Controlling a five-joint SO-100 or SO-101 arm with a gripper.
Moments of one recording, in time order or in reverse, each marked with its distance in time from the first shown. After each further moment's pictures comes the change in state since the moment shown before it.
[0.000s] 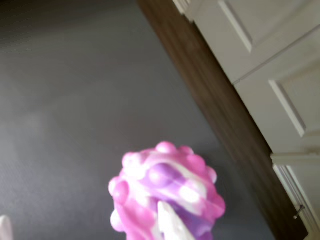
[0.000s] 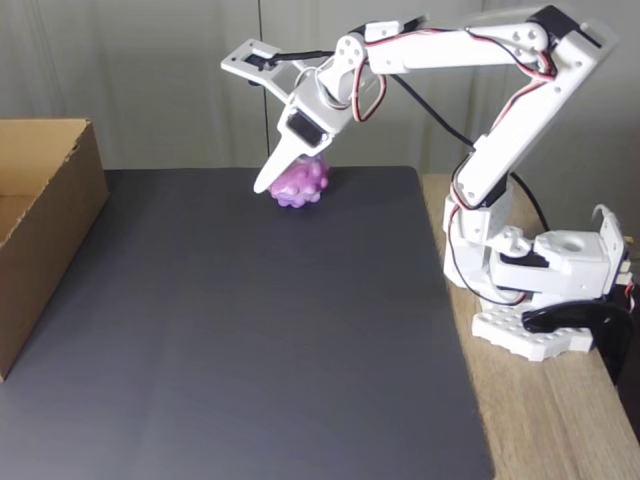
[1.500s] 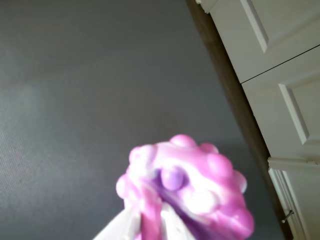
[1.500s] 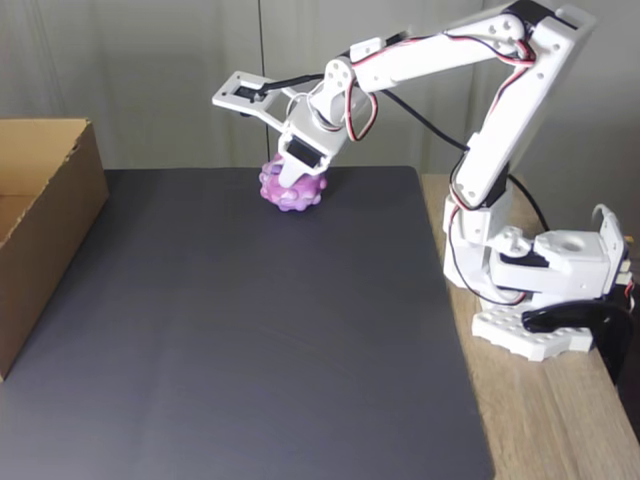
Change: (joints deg) arm -0.4 -7.9 1.6 -4.2 5.3
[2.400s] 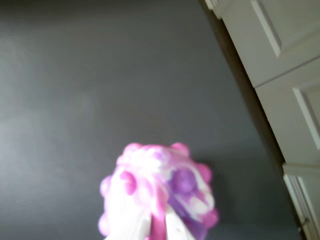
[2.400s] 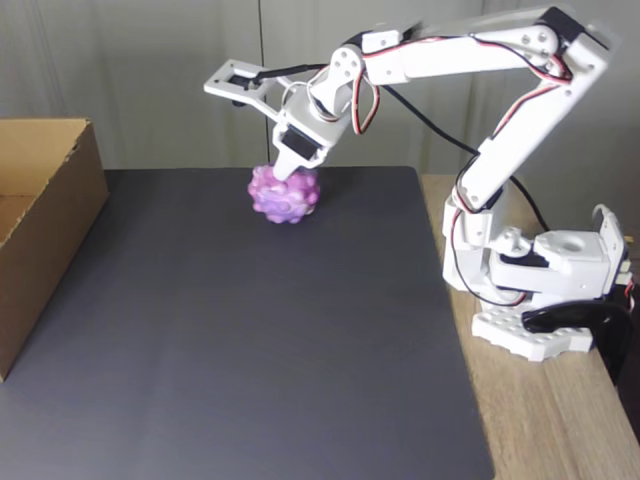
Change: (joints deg) arm -7.6 13.4 1.0 5.3 -6.1
